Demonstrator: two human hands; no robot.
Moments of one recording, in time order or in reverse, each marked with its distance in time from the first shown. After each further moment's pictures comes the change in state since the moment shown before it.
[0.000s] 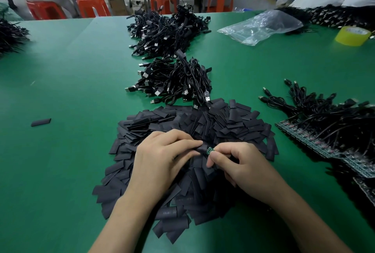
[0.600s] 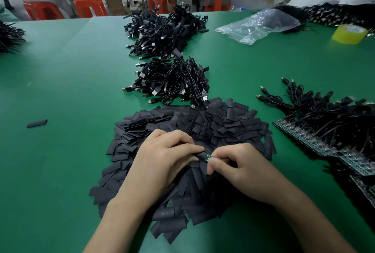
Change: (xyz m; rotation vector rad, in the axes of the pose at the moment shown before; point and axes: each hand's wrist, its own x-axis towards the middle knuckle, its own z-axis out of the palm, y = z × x) left_hand 0.003 -0.001 -0.005 0.032 -0.124 0.124; right_hand -0.002 0.004 -0.008 -0.115 -0.106 -0.042
